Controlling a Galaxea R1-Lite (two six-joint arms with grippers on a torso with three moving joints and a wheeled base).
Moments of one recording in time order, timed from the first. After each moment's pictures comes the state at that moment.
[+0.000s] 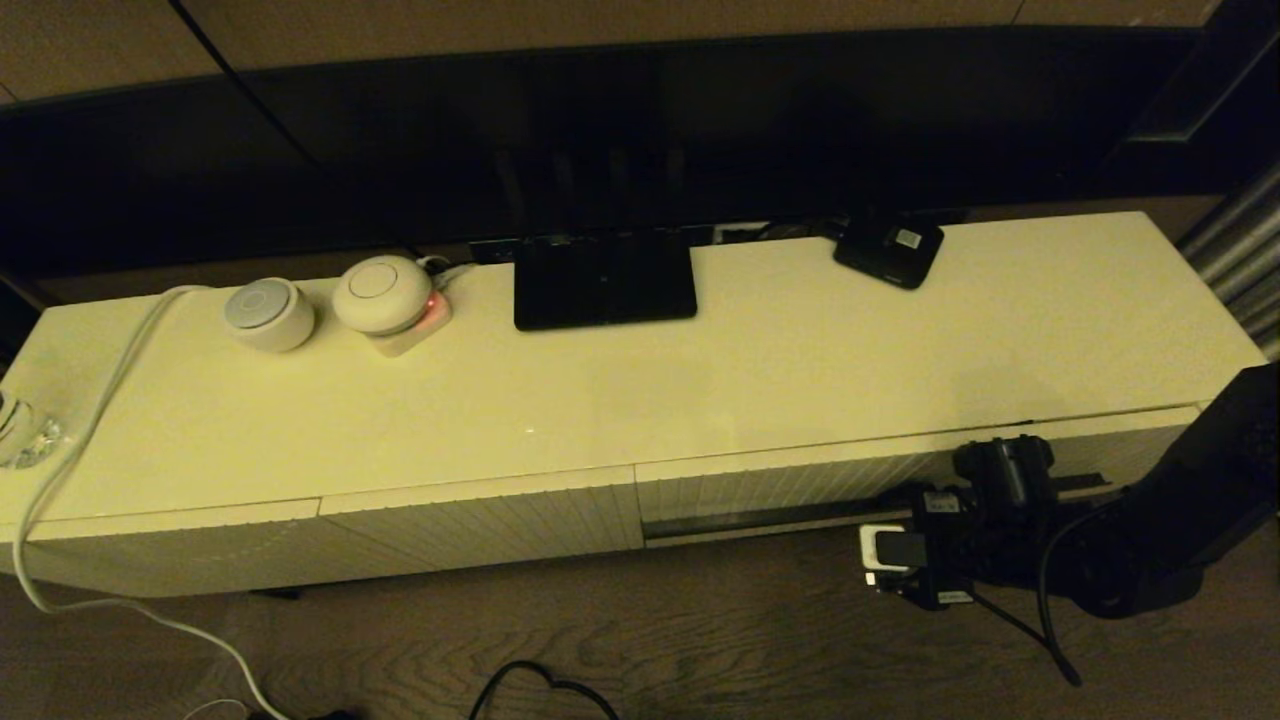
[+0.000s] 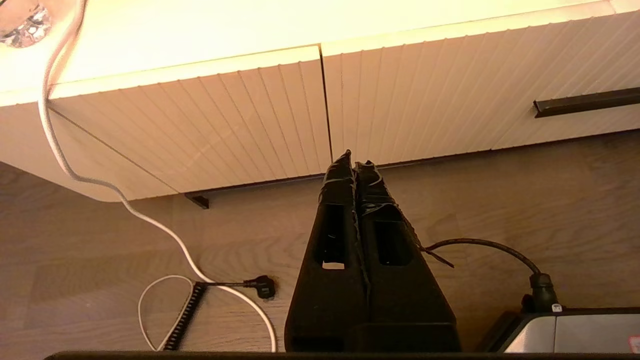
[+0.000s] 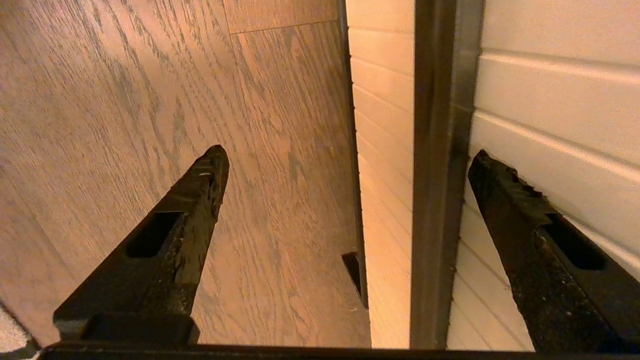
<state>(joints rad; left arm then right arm) 0.00 0.00 0.00 0.00 -0.01 0.05 0.14 2.14 -0.79 -0.64 0.09 -1.39</state>
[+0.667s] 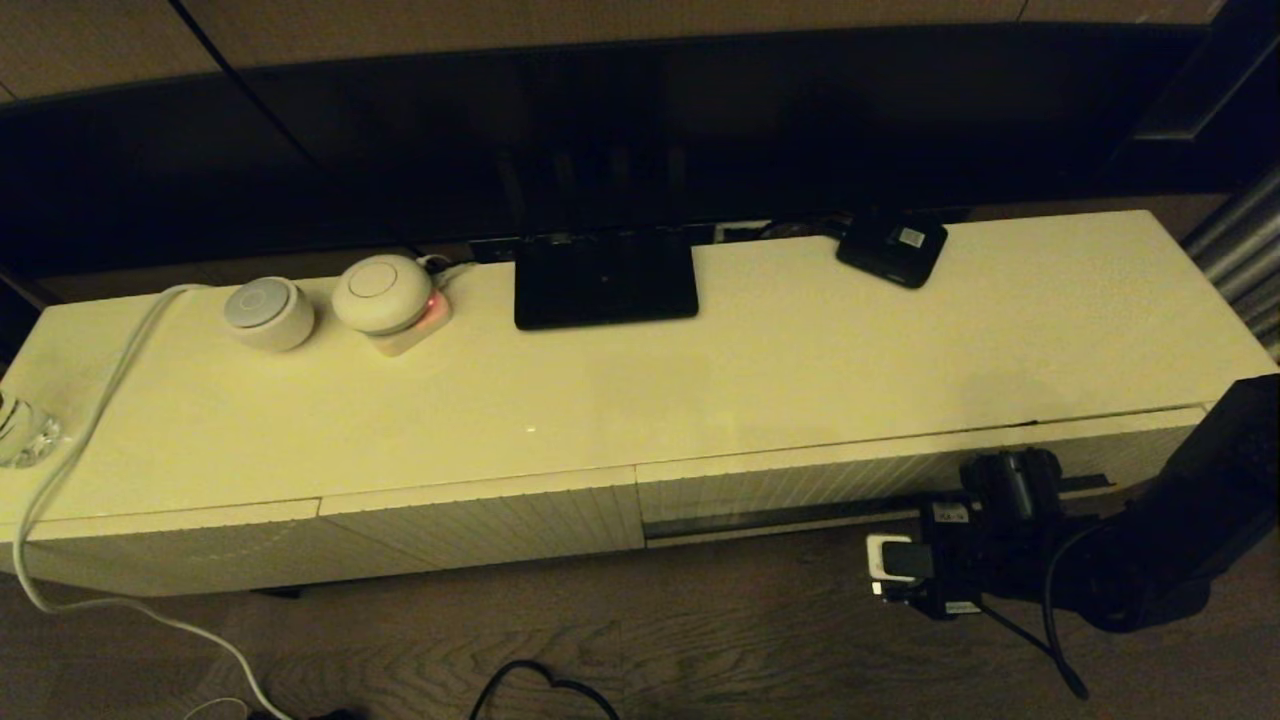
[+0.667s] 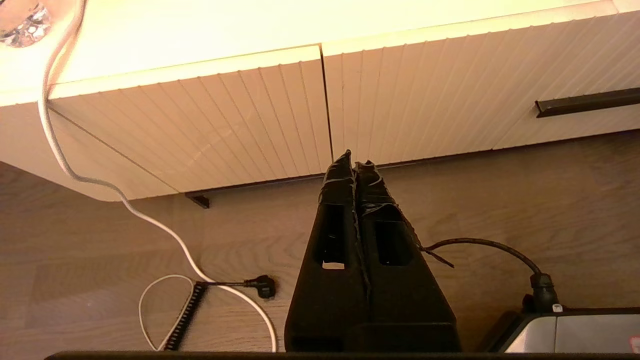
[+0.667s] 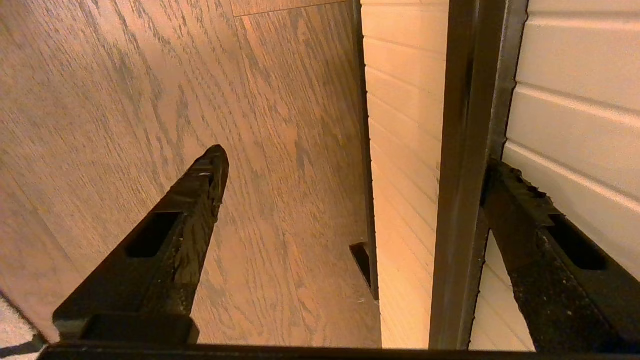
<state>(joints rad) 0.00 0.00 0.00 0.00 -0.01 0.05 0.14 2.15 -0.70 -0.65 0.08 -1.39</state>
